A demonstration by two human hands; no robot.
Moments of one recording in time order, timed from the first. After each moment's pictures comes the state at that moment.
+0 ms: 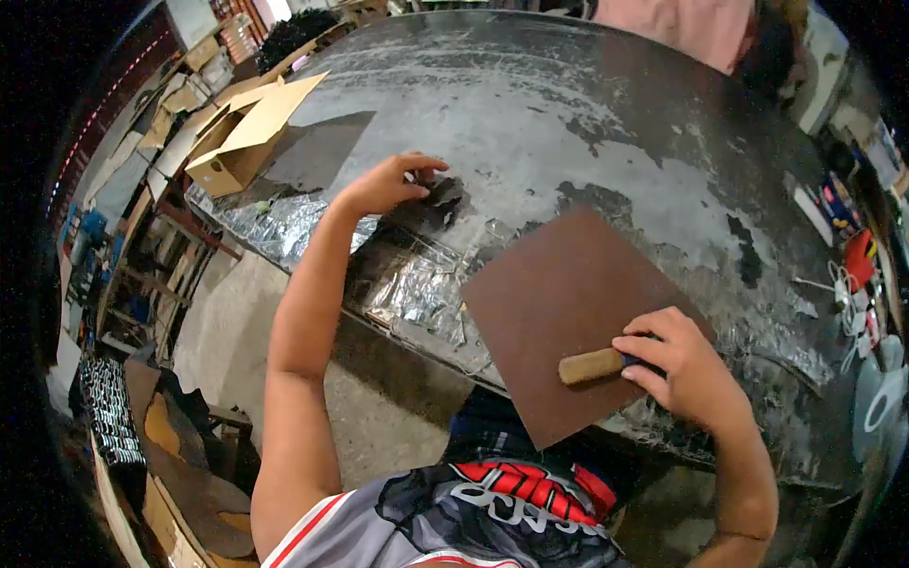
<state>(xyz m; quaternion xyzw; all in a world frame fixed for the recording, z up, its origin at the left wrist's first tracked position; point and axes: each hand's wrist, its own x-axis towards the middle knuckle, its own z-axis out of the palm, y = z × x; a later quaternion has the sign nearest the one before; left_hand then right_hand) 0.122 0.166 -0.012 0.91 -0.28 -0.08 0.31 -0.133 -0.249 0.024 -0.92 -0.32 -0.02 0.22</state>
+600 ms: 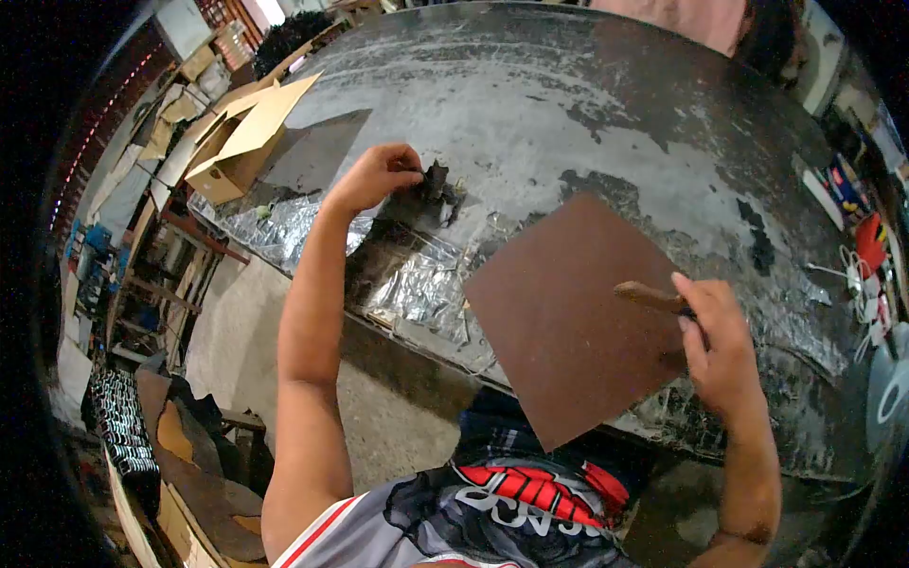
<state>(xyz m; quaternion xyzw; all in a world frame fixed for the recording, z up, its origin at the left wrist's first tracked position) 0.127 0.182 -0.022 0.88 -0.20 -0.05 0.43 -0.138 -0.256 0.018 -0.92 -0.19 -0.19 0.28</state>
